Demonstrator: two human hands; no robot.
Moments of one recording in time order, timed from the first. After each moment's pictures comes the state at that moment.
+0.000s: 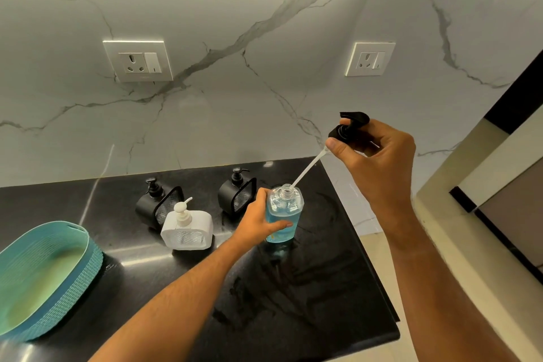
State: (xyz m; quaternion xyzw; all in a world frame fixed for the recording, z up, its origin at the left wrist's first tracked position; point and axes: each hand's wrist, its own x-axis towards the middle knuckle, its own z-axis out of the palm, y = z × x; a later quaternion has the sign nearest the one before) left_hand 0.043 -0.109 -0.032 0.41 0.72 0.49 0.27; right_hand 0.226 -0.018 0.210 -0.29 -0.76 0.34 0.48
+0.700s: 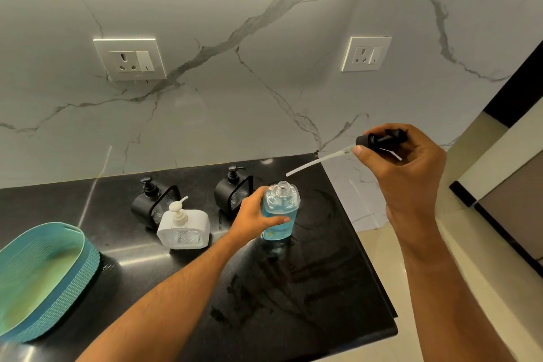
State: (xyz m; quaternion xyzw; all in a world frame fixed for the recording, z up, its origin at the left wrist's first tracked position) left_hand 0.038 -0.107 -0.031 0.40 0.70 0.53 0.27; right_hand 0.261 0.007 0.190 -0.26 -0.70 0.39 0.54
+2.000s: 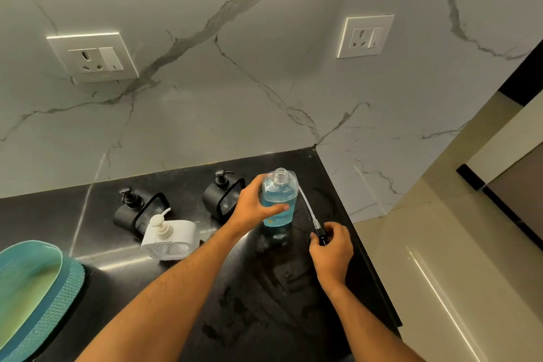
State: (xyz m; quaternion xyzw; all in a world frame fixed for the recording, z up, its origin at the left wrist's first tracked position) left_hand 0.022 -0.063 -0.025 0.38 0.68 0.56 0.30; right_hand 0.230 0.013 -0.106 -0.51 -0.70 0.36 0.36
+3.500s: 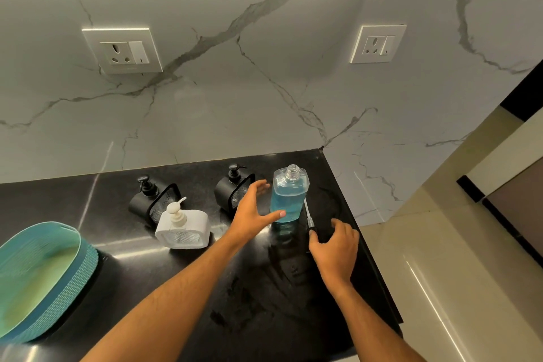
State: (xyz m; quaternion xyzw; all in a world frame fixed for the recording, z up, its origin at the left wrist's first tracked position) left_hand 0.035 -0.110 -0.022 0.35 0.75 0.50 0.26; right_hand 0.228 -0.005 -0.076 -0.54 -0.77 0.21 0.26
